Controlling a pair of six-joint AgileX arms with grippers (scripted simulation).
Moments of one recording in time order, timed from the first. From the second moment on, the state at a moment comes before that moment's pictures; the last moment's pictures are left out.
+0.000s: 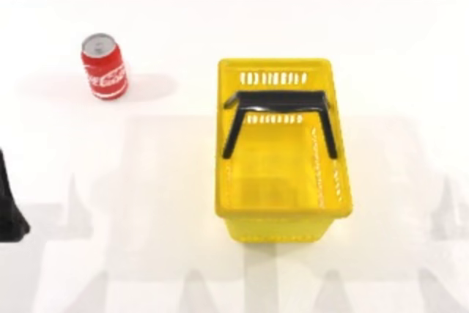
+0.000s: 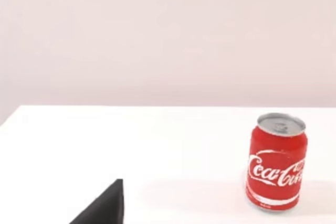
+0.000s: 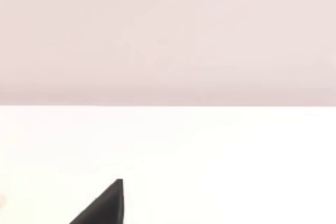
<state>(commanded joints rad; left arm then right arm) 0.00 0.00 0.00 0.00 0.00 0.00 0.00 0.00 0.00 0.00 0.00 0.00</state>
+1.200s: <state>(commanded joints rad) -0.10 1.27 1.33 -0.77 0.08 0.34 0.00 0.00 0.00 0.00 0.00 0.00</state>
